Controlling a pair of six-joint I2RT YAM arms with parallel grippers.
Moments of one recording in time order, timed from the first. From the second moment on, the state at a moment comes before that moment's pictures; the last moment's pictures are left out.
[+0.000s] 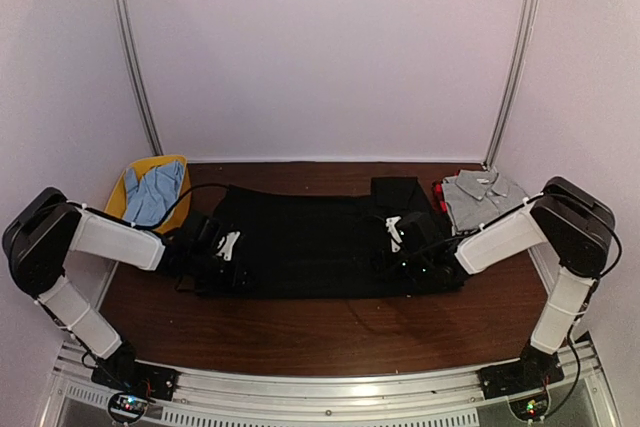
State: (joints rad) left arm -0.56 1.58 0.61 0.04 0.38 -0.44; right arm 0.73 1.79 0.74 0.31 0.09 0.40
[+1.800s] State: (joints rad) left arm -0.66 1.26 0.86 -0.26 -0.01 -0.45; right arm 0.34 1.94 1.25 -0.22 0.08 0.38
